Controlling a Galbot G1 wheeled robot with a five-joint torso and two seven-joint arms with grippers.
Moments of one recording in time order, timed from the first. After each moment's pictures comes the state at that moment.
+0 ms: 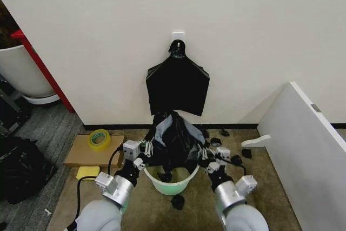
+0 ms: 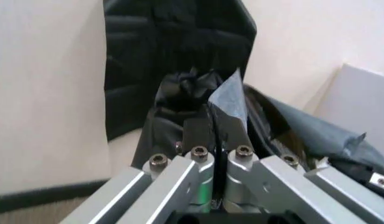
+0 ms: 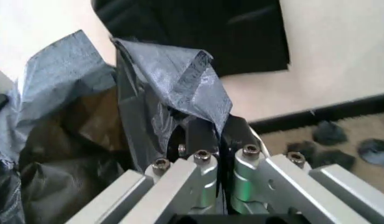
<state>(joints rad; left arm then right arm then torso) 1.45 -0.85 -0.08 -2.25 -0.52 -0.14 -0.31 -1.56 1.17 0.14 2.20 0.58 0.00 0.26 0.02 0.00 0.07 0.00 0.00</state>
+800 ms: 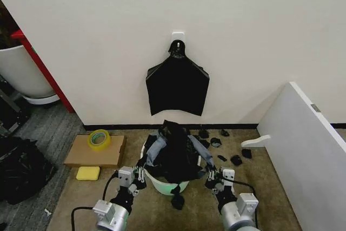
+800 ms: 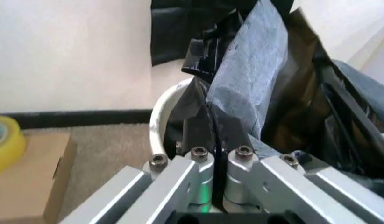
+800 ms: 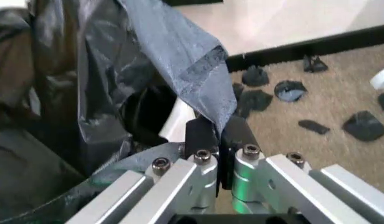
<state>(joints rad) 1.70 -0.90 -0.15 -2.24 -0.43 -0.12 -0.38 -1.68 1.20 0.14 2.21 0.44 -0.16 0.44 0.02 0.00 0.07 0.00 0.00</state>
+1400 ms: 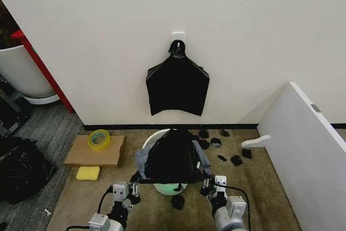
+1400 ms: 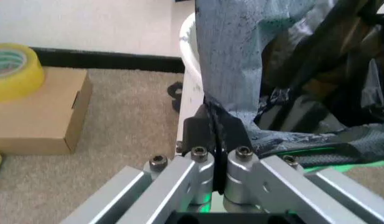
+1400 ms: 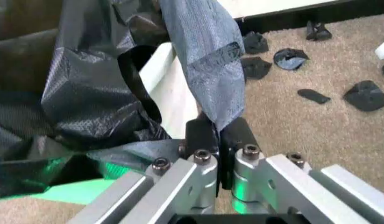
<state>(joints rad) 1.78 -0.91 -0.16 -2.18 -0.49 -0.13 -0.39 -1.65 1.21 0.10 2.14 0.42 -0.20 0.46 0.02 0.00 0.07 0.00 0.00</state>
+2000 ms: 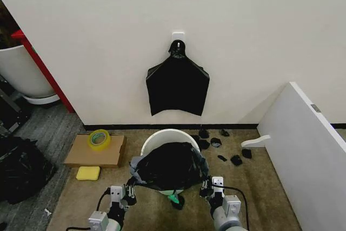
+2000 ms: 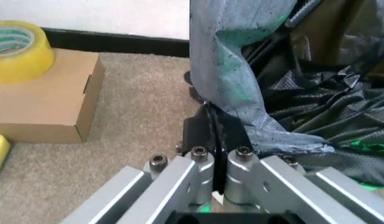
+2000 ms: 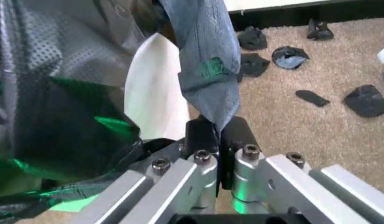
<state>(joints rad) 1.68 -0.90 -0.14 -2.08 -0.56 -0.11 -0.39 -1.57 1.21 0.09 2.05 0.39 -0.23 0.45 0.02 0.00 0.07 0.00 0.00</state>
